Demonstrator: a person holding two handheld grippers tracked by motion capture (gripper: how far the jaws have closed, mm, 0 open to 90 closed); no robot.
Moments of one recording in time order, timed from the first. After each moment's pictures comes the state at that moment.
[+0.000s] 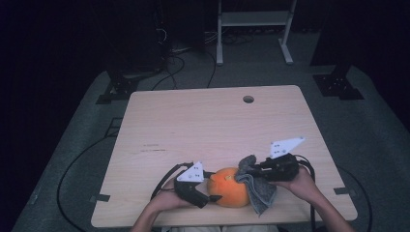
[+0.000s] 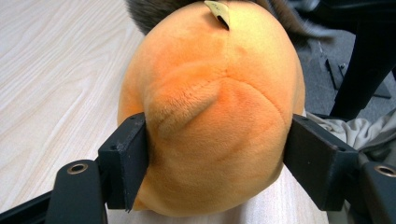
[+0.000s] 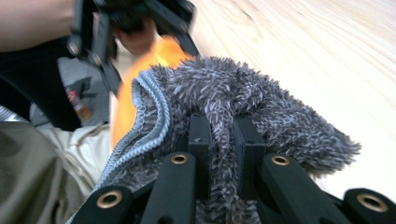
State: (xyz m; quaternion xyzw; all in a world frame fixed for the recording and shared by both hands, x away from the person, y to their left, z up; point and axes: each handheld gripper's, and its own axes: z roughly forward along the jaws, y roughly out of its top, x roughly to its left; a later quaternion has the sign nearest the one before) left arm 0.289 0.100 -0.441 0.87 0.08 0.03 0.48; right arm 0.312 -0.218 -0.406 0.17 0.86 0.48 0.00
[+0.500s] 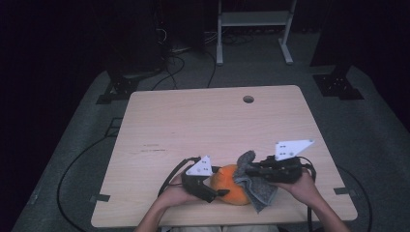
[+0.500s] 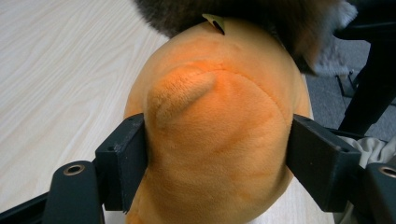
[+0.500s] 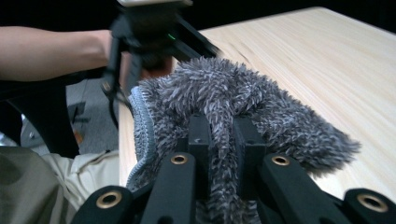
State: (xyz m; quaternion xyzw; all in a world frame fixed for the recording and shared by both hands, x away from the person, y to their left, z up) left arm 0.296 0.076 -0.427 0.87 0.08 0.05 0.47; right arm 0.295 -0.206 -0.379 0.14 0.84 0.53 0.03
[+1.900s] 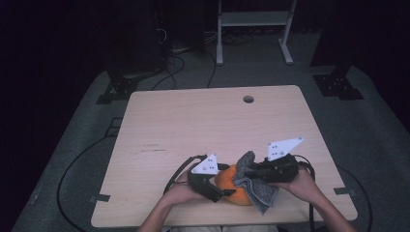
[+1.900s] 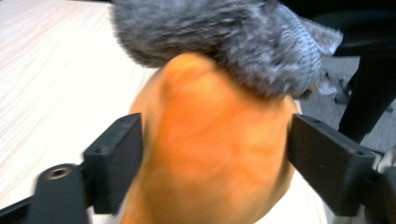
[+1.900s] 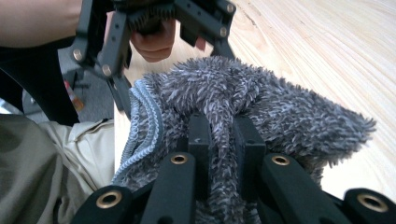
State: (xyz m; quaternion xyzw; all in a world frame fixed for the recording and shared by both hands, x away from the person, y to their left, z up) left arm 0.302 0.064 -0.423 0.86 0.08 0.04 0.50; right arm 0.301 -0.205 -0.386 0.14 0.87 0.47 0.02
